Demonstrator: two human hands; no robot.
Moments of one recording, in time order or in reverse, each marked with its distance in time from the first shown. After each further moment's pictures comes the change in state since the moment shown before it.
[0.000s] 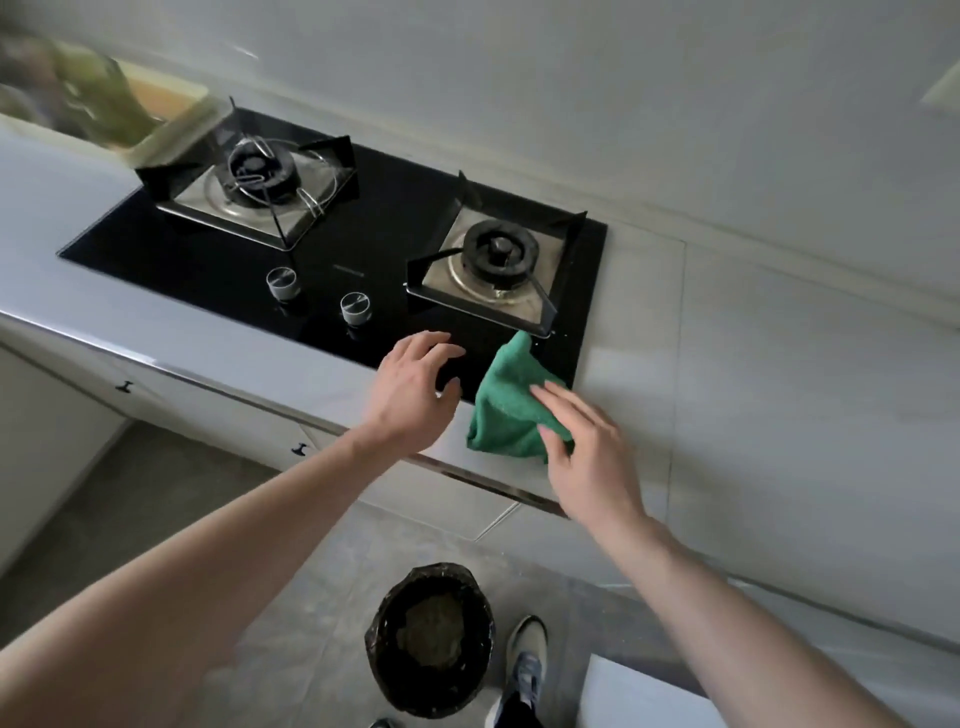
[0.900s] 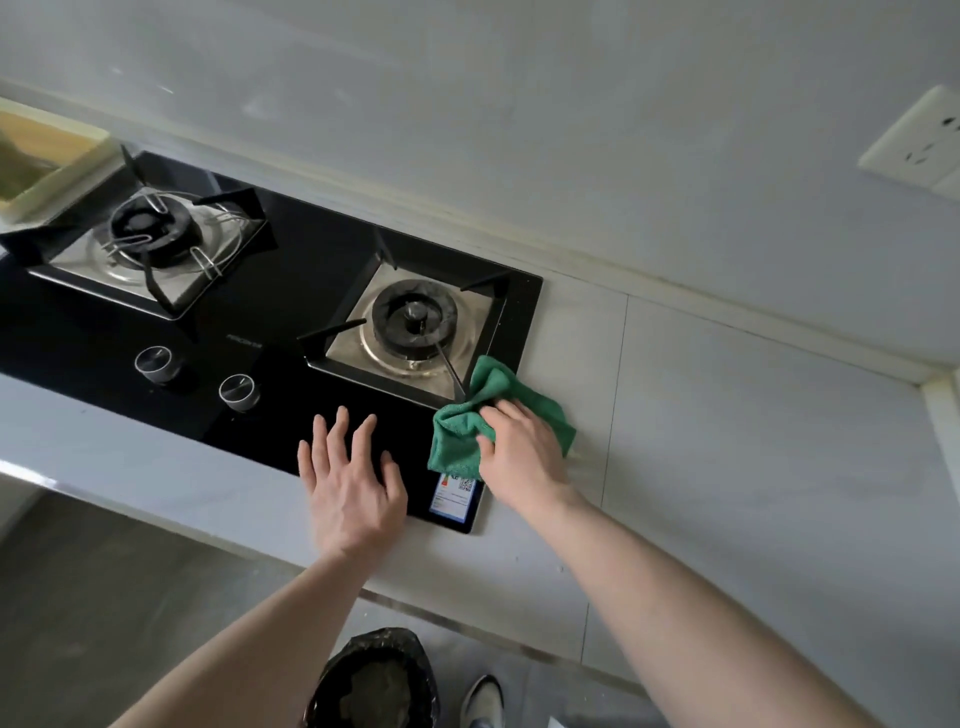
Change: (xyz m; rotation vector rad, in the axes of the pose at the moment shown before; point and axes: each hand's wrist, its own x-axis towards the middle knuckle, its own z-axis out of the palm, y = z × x) left_hand 0.035 0.052 0.086 0.156 0.136 -0.452; right_hand 0.144 0.092 0.002 -0.280 -0.234 -0.003
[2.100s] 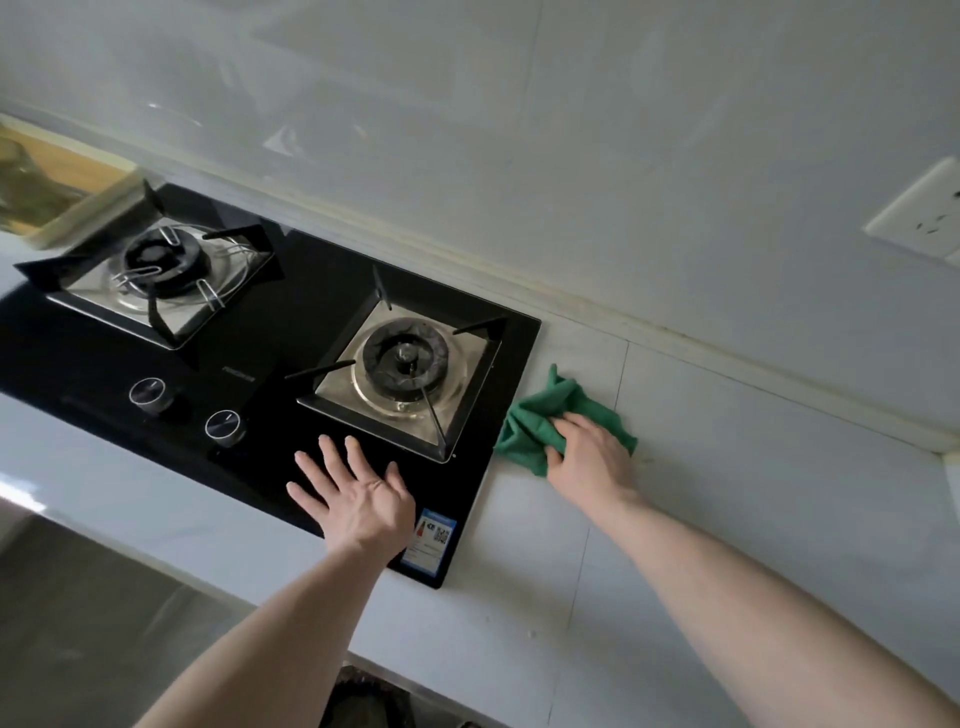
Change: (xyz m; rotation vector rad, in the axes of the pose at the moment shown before) left_hand 0.035 0.063 0.007 0.099 -0.228 -0.360; right_hand 0.048 0.100 -0.051 -0.088 -0.034 0.155
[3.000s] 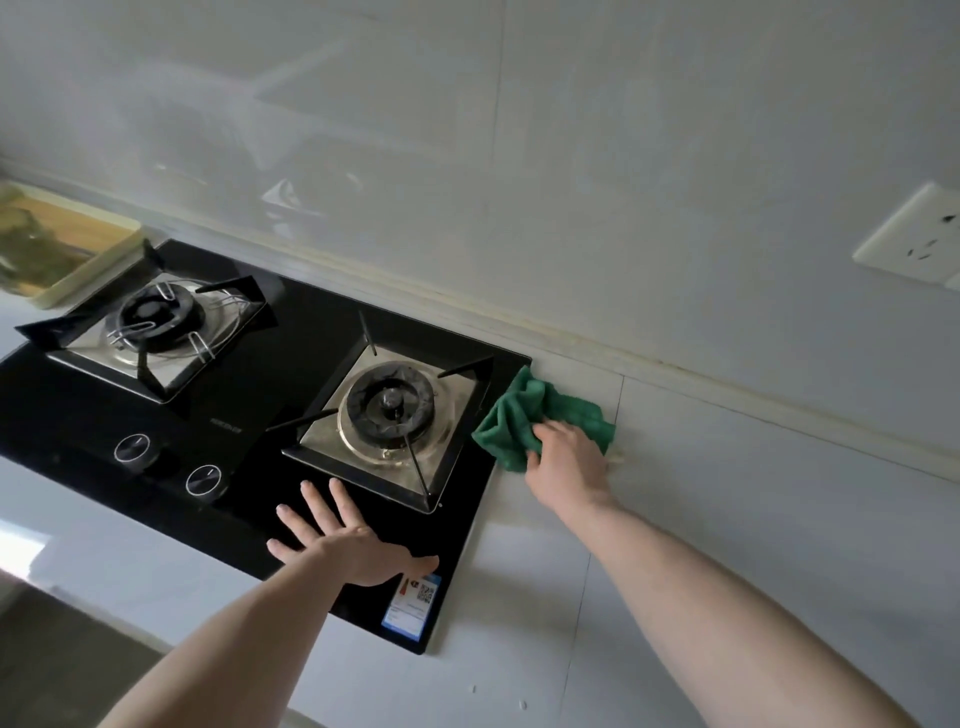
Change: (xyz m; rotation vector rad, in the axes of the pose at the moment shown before) left_hand 0.012 0.033 -0.052 0.316 -0.591 -0.172; right_hand 0.054 -0.005 0.000 0.042 0.090 -0.076
